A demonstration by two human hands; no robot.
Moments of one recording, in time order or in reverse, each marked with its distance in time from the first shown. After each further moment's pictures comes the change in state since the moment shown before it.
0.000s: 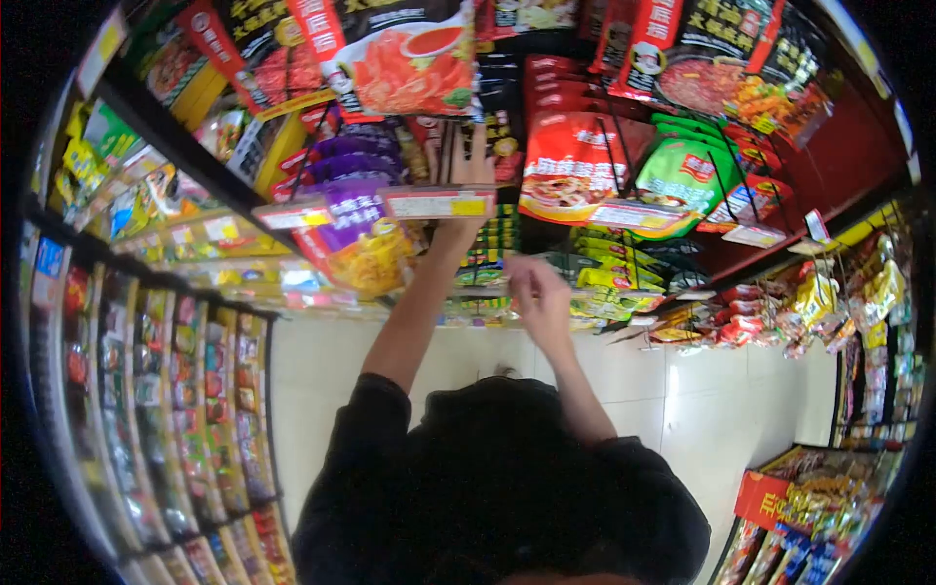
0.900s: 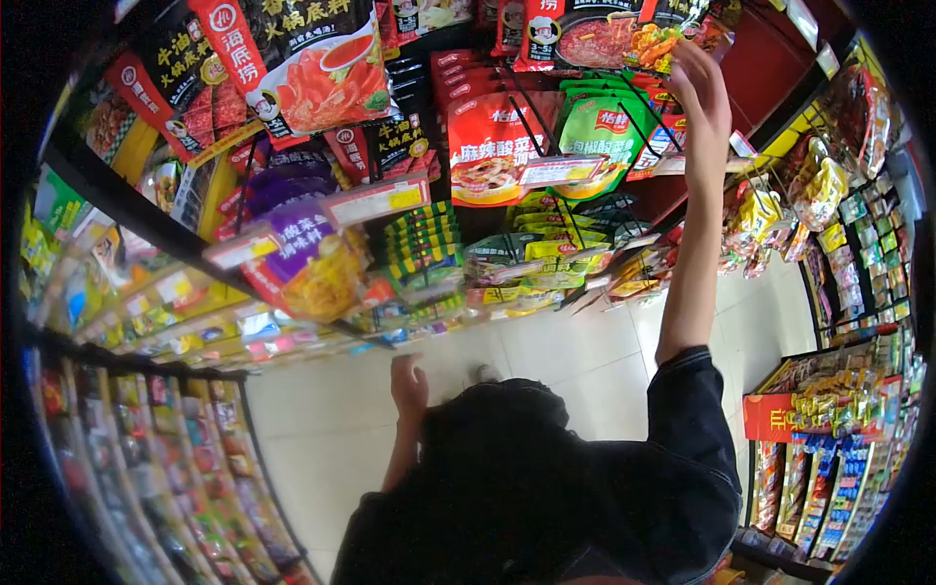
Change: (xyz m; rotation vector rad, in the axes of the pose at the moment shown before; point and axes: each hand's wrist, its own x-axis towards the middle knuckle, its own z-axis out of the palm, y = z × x) left_hand -0.374 -0.040 -0.065 -0.552 -0.404 -0.358; right_hand 0.114 -0.170 -0.228 -0.243 0.477 -0.548
